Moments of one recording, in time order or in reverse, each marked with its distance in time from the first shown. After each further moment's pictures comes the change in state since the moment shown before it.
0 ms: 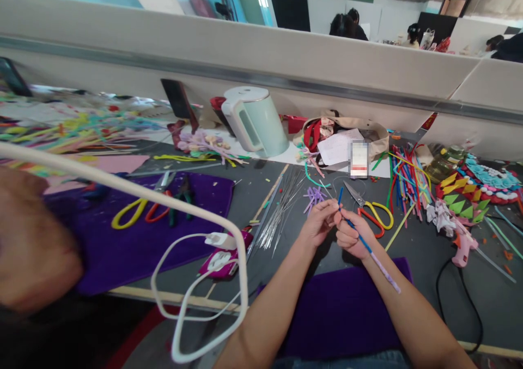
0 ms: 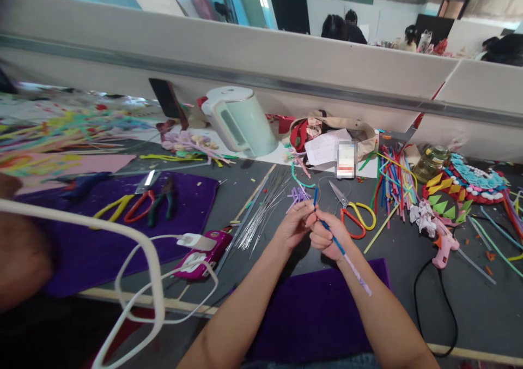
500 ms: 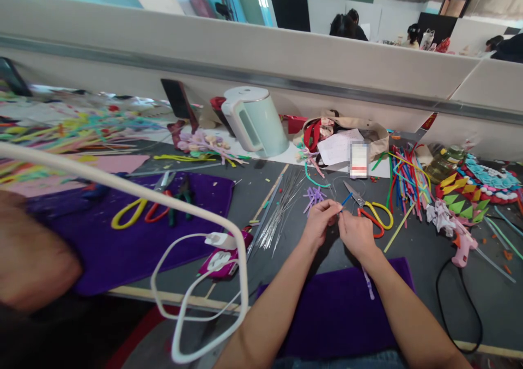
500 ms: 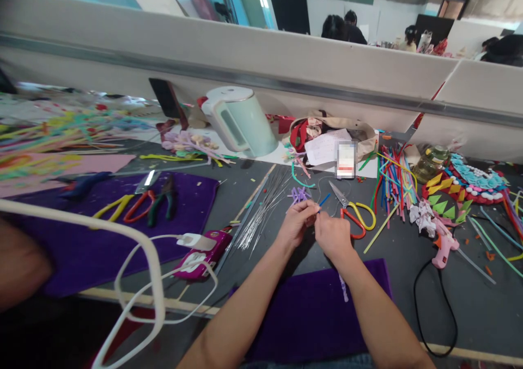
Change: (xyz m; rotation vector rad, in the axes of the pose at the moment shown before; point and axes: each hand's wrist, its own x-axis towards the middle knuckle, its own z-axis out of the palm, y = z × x) left_hand 0.003 -0.006 0.003 0.144 0.113 0.123; right_hand -0.003 0.005 0.004 -1.901 0.748 -0.189
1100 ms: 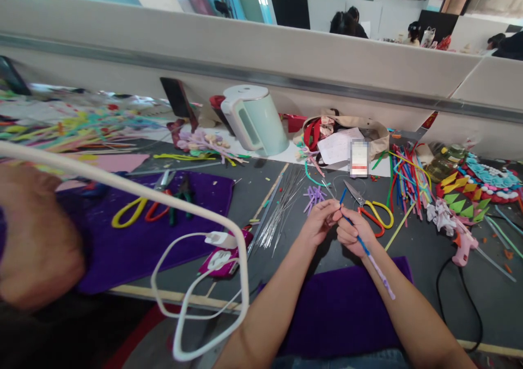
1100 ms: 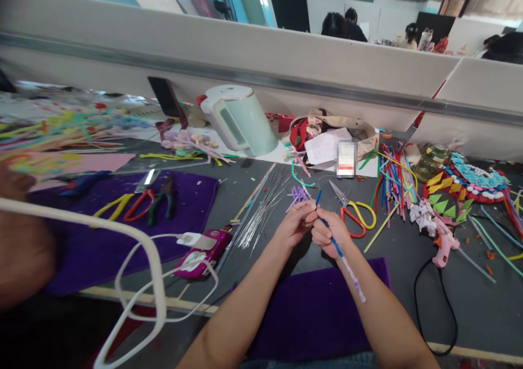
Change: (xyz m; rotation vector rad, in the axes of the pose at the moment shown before) left_hand -0.001 0.005 -0.004 -0.131 -0.094 -0.149; right_hand 0.006 -0.002 -0.004 1.840 -0.574 0.220
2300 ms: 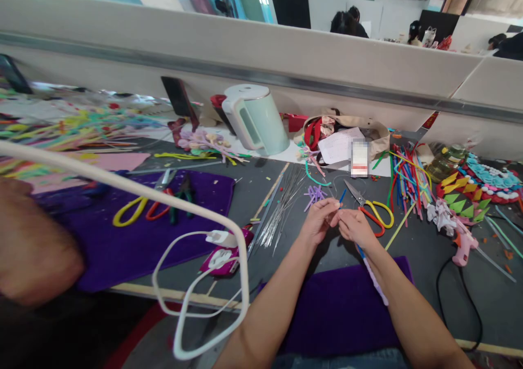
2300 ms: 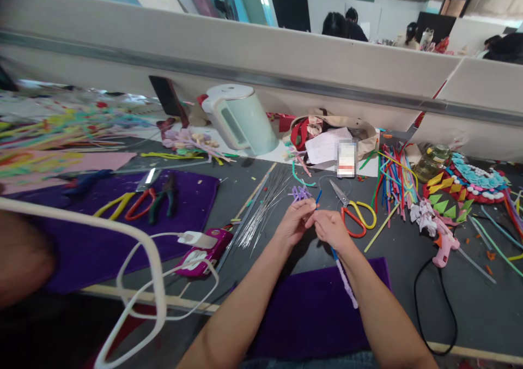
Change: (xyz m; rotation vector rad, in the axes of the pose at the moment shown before) left_hand 0.001 0.001 0.001 0.050 0.057 0.084; right_hand 0.003 0.004 -0.004 -0.612 0.162 -0.177
